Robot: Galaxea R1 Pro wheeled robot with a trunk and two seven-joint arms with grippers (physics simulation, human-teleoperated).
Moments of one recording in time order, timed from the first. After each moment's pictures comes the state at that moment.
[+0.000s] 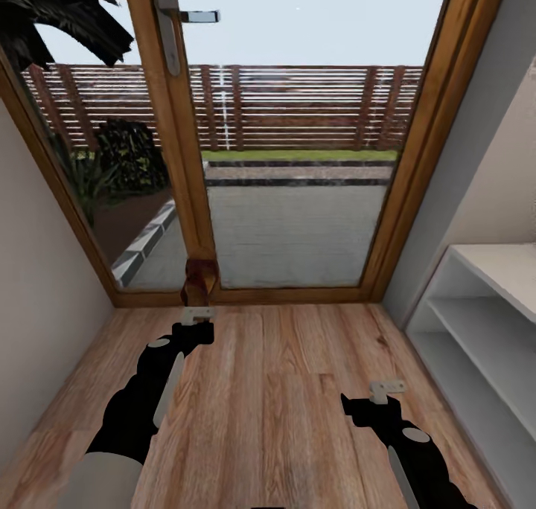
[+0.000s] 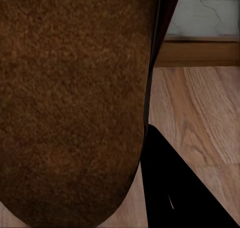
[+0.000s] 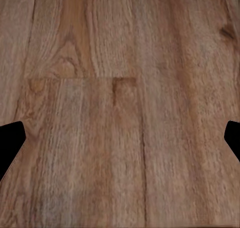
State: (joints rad) left arm -0.55 -0.08 -0.03 -1.23 0.00 0.58 -0.03; right arm -0.15 0.00 0.01 -1.42 0.00 0.55 0.00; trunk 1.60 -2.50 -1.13
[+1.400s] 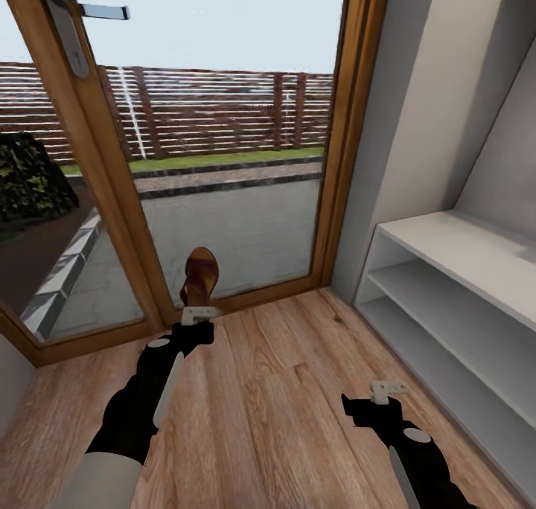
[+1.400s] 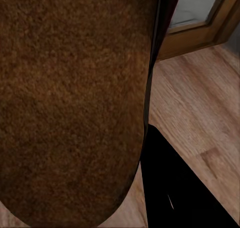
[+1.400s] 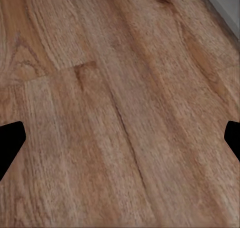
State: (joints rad) left arm -0.55 -0.08 -0.03 -1.23 0.00 0.58 -0.03; right arm -0.15 0.00 0.00 -1.42 0.00 0.55 0.00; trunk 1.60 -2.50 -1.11
